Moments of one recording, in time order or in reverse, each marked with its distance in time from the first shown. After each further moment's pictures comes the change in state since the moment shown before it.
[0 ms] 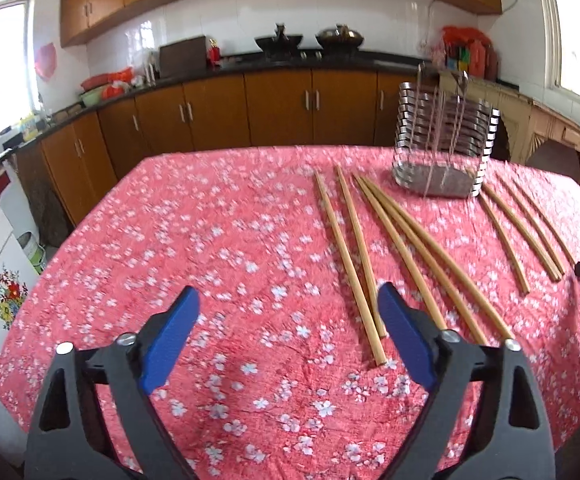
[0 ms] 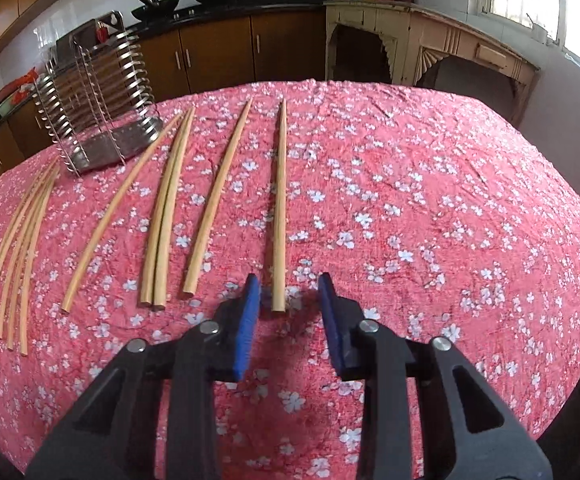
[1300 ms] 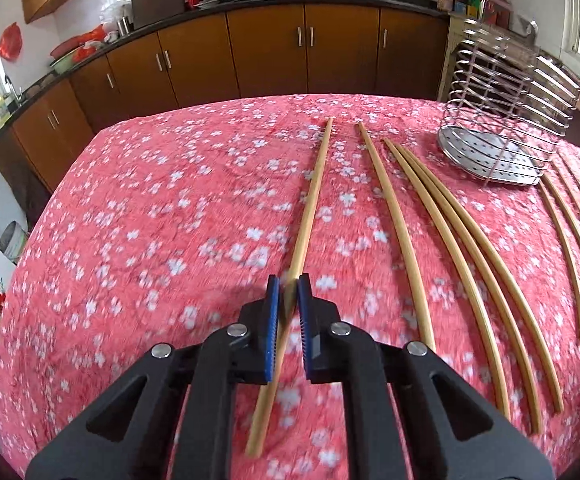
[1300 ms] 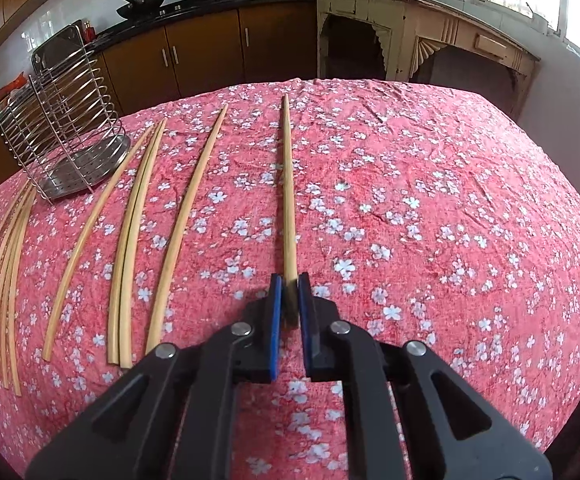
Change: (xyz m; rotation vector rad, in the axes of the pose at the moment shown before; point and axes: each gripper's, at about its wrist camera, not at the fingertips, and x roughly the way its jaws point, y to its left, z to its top) left arm 0.107 0.009 0.049 0.034 0.226 -0.026; right arm 0.031 -0.023 0.043 0.037 0.073 0.008
